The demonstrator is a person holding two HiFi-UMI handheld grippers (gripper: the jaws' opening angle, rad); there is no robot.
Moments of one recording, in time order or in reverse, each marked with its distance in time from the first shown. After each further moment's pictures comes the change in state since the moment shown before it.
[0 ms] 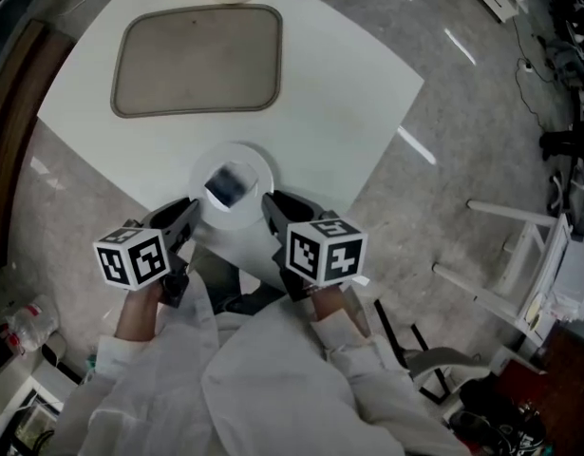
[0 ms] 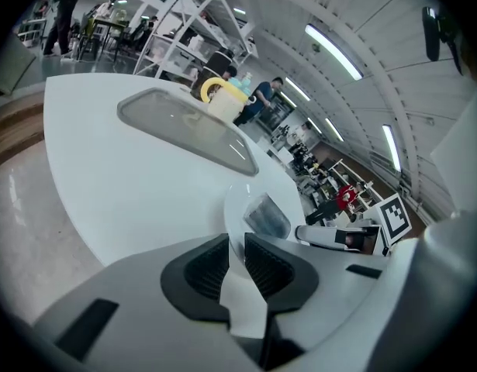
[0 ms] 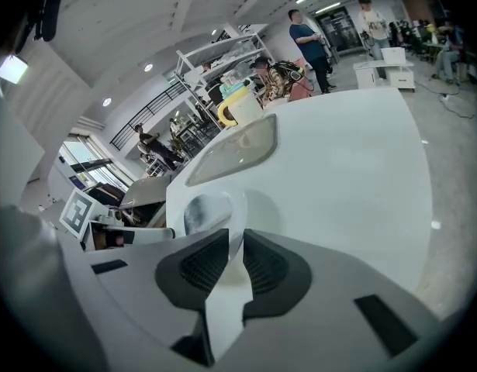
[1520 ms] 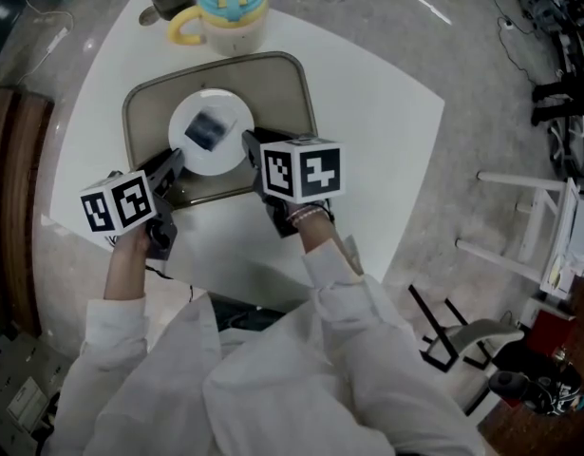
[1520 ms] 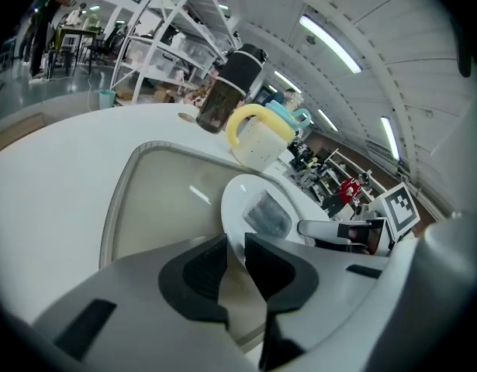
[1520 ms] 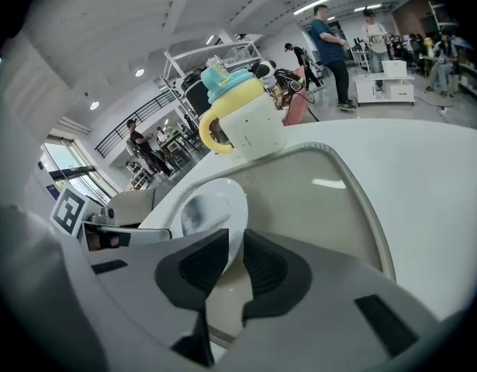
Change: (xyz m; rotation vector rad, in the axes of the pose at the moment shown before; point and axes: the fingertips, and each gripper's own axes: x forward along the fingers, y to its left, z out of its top) left arm 0.073 0.129 0.248 0.127 0.031 -0.019; right arm 0.185 0.014 0.214 0.012 -0.091 -0.098
